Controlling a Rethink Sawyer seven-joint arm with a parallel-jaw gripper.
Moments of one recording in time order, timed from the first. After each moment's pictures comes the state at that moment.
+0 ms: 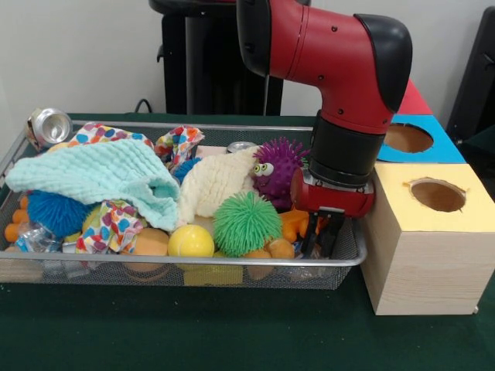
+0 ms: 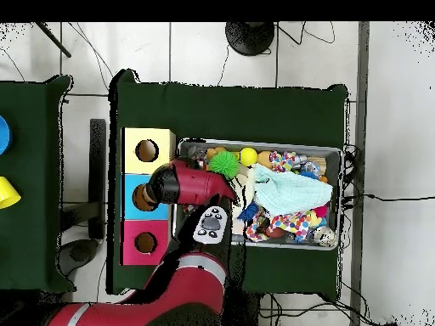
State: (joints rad) arm 0.11 -0.27 -0.25 1.44 0.18 0.19 1.58
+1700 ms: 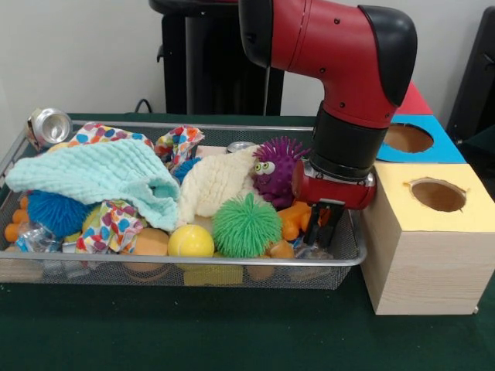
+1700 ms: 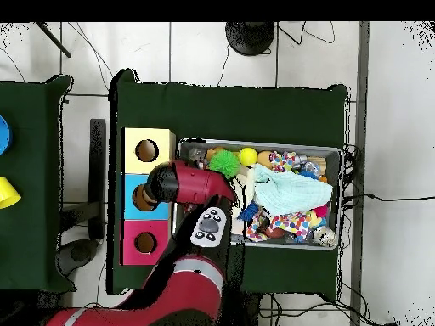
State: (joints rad) arm 0.13 -0.29 -0.27 1.44 0.21 0.29 1.58
